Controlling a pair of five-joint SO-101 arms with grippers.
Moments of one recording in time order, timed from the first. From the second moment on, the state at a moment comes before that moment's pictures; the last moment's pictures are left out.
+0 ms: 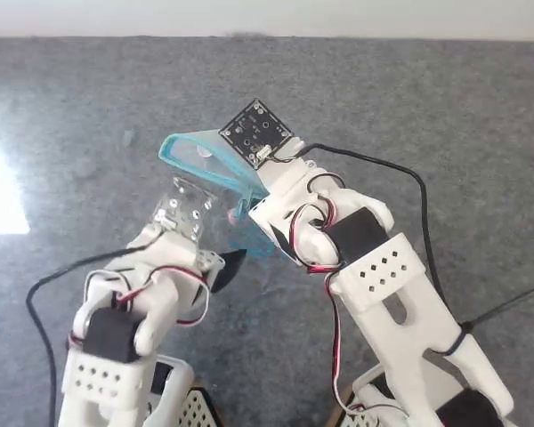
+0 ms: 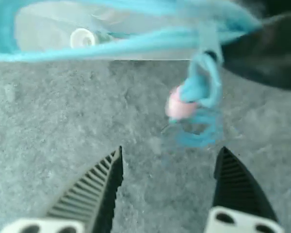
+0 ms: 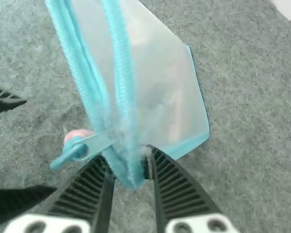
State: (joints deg) left arm 7.8 -73.0 60.0 72.7 -8.7; right arm -37.2 -29.6 23.2 61.5 12.8
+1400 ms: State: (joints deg) left arm 4.4 -76.8 73.3 49.9 -0.4; right arm -39.1 -31.1 30.1 61.5 15.2
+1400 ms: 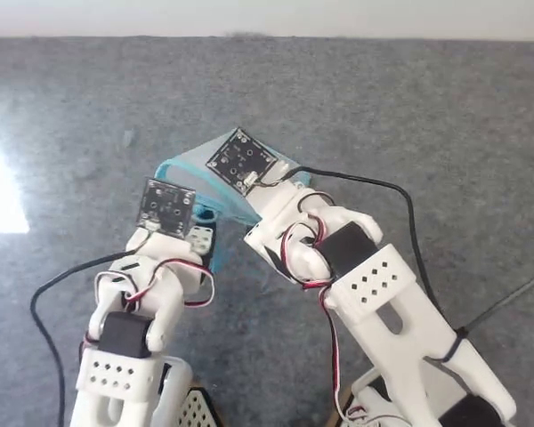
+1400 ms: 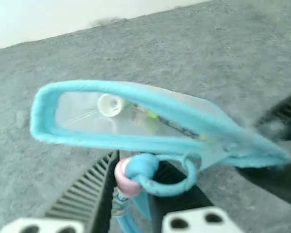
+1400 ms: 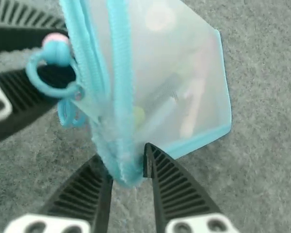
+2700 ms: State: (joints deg) left arm -11.5 -76.7 73.4 48.8 -2.5; right arm -25.6 -32.4 39.8 55.8 23.0
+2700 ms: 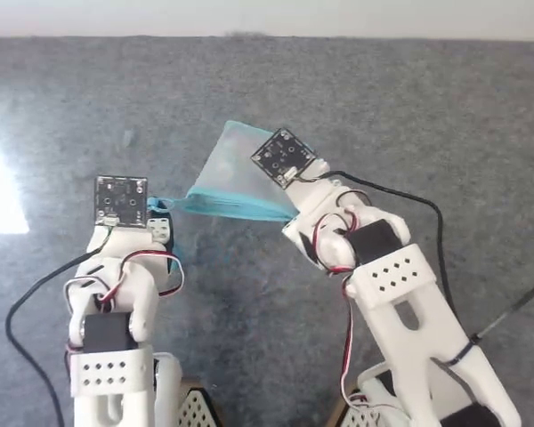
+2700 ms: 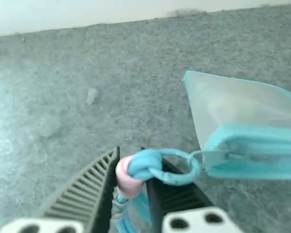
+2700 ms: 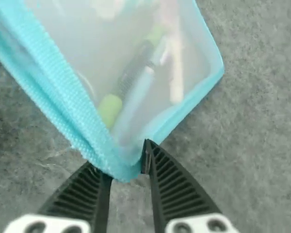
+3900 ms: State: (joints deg) left arm 6.7 -76.9 80.0 49.5 -3.7; right arm -17.0 -31.0 40.8 61.2 18.3
